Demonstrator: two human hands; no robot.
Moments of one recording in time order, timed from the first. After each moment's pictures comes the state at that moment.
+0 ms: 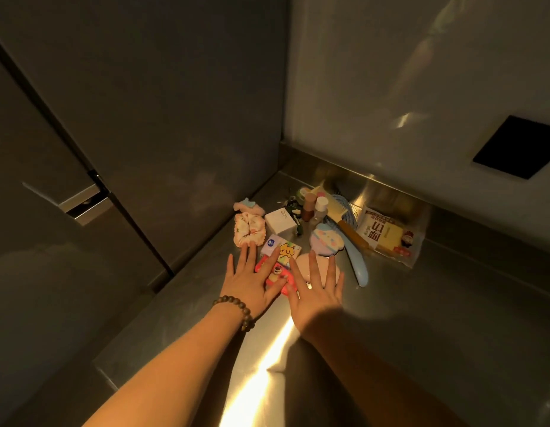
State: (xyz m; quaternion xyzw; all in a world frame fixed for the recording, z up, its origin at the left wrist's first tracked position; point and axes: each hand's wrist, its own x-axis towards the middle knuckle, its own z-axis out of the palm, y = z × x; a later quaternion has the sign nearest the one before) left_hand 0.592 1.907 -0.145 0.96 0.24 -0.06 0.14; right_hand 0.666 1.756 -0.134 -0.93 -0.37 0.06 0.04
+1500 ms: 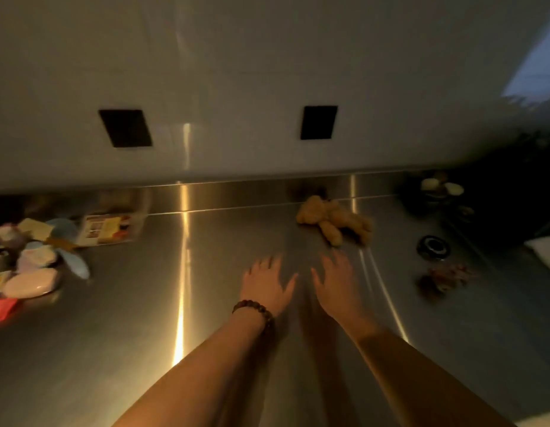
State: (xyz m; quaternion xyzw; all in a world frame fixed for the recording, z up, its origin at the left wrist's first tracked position) left_hand 0.676 1.367 -0.082 0.98 -0.07 0.00 0.18; right_hand 0.666 1.209 -0.074 -0.98 0.04 -0.04 0.16
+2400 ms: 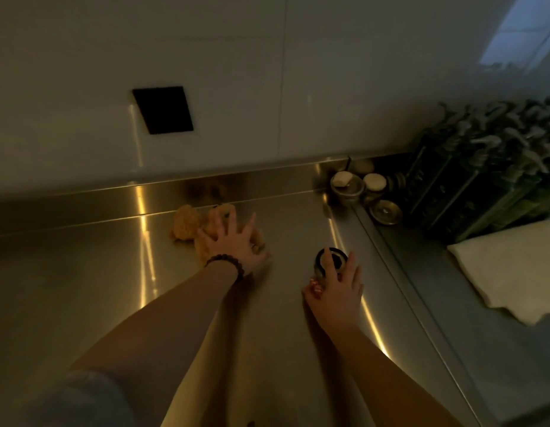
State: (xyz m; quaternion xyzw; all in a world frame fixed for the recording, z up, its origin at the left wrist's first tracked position) left_hand 0.850 1.112 -0.102 1.00 -0.03 -0.07 0.03; right_hand 0.735 0.915 -0.128 -0.96 0.16 -0.01 0.23
